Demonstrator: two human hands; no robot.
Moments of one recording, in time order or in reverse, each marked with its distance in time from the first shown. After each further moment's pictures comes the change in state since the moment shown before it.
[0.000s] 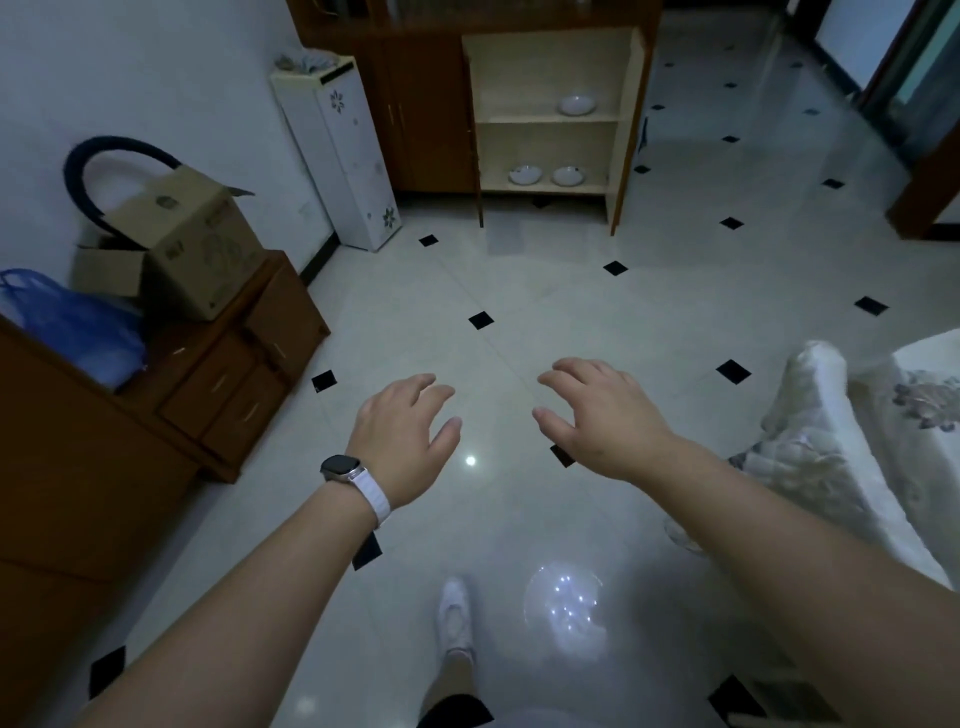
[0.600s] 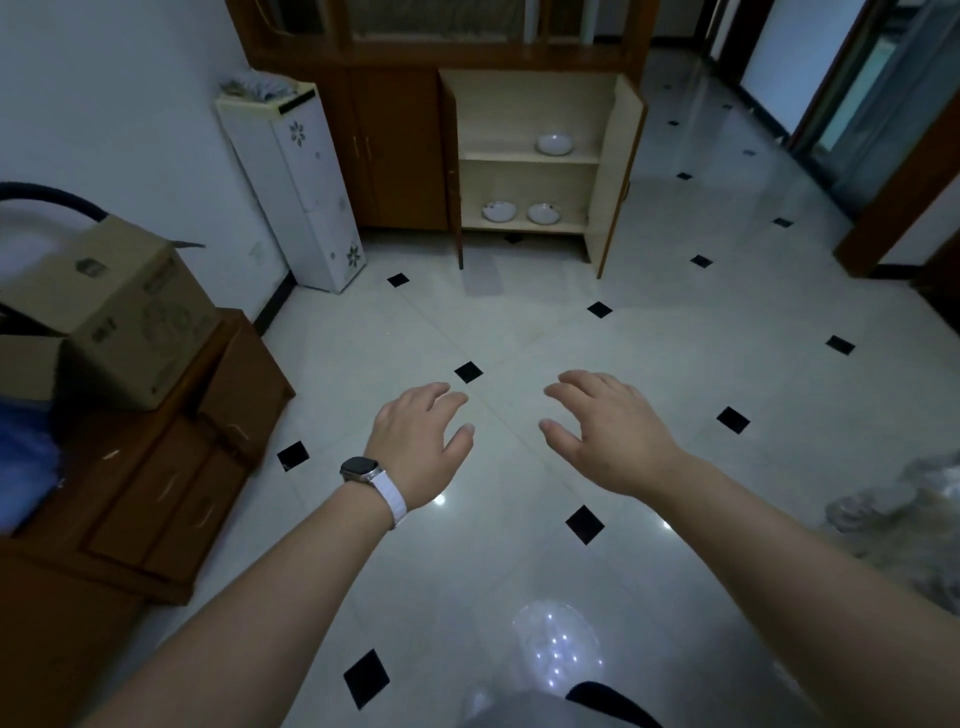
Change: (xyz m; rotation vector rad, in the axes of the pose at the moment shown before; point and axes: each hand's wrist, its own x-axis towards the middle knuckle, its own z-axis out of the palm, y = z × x) left_hand 0.252 -0.207 0.008 -0.131 -0.028 0.118; right_hand 0.283 -0.060 0.020 -0.070 0.023 0.147
